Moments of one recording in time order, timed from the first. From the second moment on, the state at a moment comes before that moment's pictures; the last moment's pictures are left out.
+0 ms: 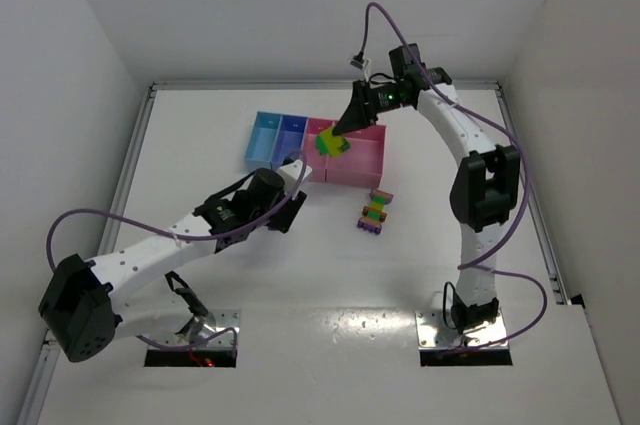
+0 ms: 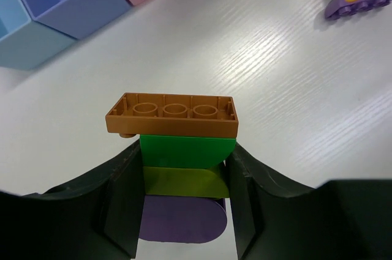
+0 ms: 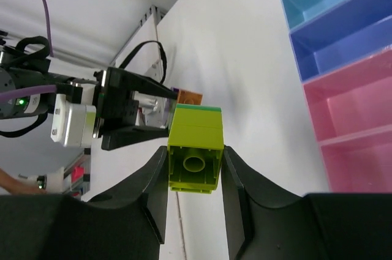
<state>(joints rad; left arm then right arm) -0.76 1.16 0.77 -0.31 -0.19 -0.03 0.26 2.09 1.93 -0.81 -1.21 -0.11</state>
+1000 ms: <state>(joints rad) -0.35 1.33 0.98 -0.08 0.85 -0.32 0.28 1.90 1.54 -0.71 -1.39 -0.01</state>
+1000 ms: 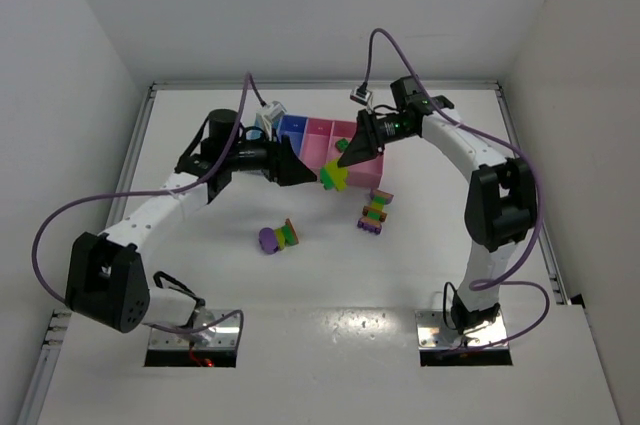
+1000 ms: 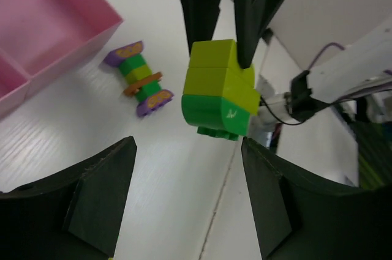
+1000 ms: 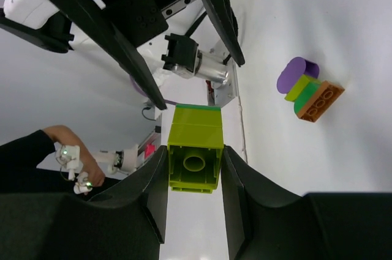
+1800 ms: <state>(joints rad) -0.30 1.47 0.99 0.08 1.15 -0.47 0.31 1.90 1.53 -0.55 -1.45 0.12</state>
